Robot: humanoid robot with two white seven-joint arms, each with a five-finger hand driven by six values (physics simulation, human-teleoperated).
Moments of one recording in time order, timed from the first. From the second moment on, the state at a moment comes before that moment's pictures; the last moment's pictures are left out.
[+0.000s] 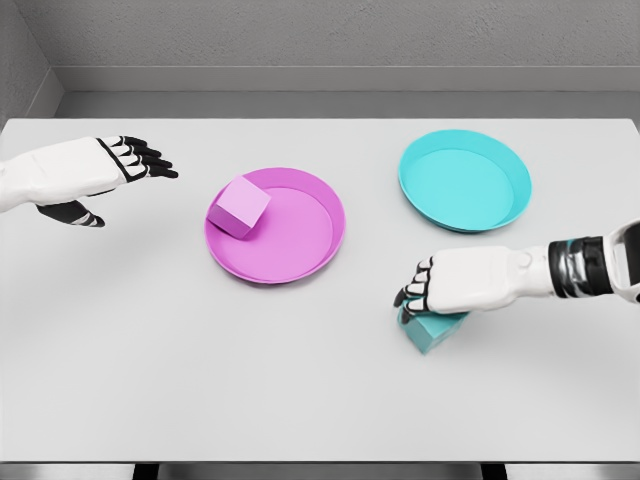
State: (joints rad) left arm -0.69 1.05 -0.74 -1.50 -0.37 -0.61 -0.27; right arm -0.98 -1.04 1.30 -1.77 0.49 -0.61 0.30
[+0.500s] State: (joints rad) left arm -0.69 1.05 -0.74 -1.50 -0.37 -0.61 -0.27; right arm -1.01 -1.06 1.30 -1.77 0.49 -0.61 0.30
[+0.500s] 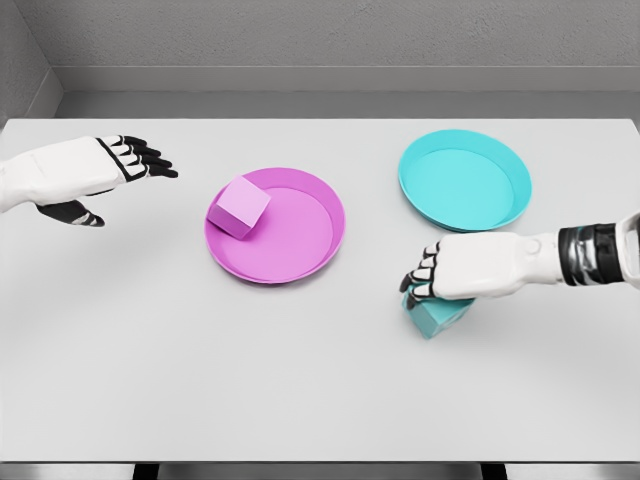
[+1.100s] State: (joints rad) left arm -0.69 1.05 -0.74 -1.50 -0.37 -0.61 -0.27; right arm -1.02 -1.07 1.25 -1.70 0.50 -0.61 0.31
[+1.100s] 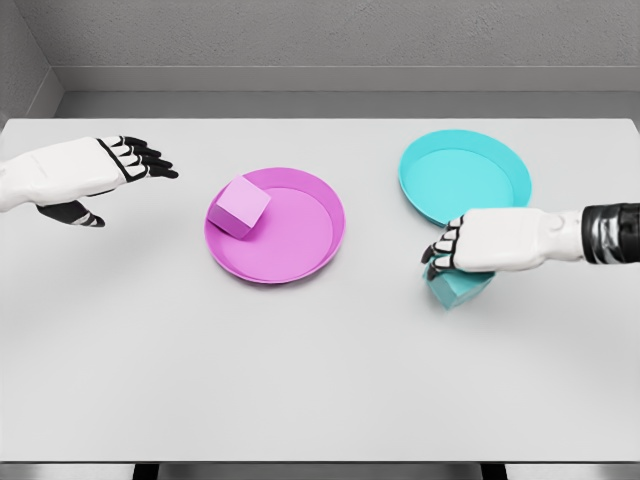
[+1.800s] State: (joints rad) left arm -0.69 1.05 -0.74 -1.50 -0.37 -0.61 -0.27; right arm -1.07 -1.05 1.24 -1.53 0.51 -0.61 0.31
